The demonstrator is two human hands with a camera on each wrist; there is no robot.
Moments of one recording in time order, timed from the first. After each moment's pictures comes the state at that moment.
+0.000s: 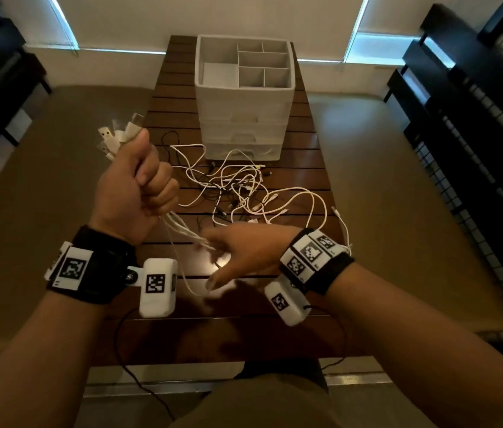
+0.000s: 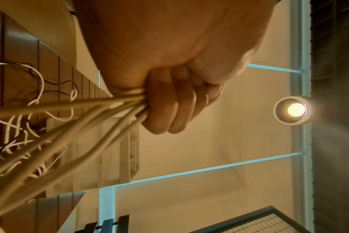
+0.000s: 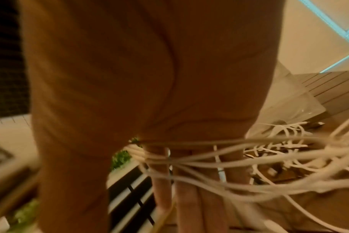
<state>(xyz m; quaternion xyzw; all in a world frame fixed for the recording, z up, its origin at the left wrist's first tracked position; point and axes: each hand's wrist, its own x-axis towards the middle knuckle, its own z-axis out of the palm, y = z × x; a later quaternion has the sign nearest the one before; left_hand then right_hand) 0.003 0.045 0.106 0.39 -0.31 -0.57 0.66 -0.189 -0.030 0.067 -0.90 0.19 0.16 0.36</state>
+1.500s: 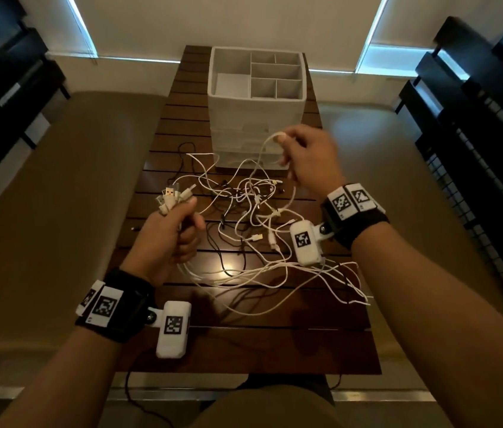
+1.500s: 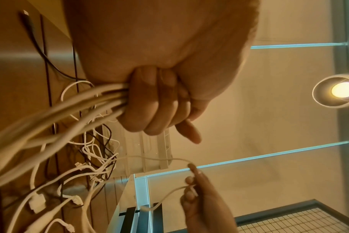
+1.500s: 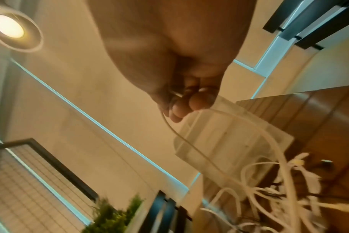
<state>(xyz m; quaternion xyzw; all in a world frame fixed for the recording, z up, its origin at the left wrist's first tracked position) -0.021 0.064 0.057 0.56 -0.26 -0.55 0.57 -0.213 -0.145 0.095 -0.73 0.42 -0.37 0.39</state>
